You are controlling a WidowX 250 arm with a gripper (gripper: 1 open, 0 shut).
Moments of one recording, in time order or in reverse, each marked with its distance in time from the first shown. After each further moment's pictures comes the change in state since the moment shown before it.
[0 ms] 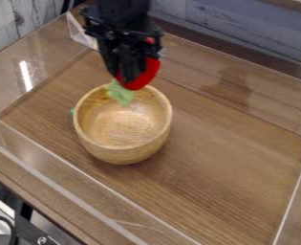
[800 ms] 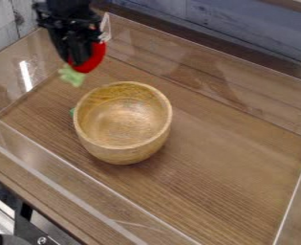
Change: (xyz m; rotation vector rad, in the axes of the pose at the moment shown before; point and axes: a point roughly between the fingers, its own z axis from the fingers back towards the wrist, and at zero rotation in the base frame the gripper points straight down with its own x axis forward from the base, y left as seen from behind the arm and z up) arm 0.004 0.099 -0.019 0.033 0.023 0.121
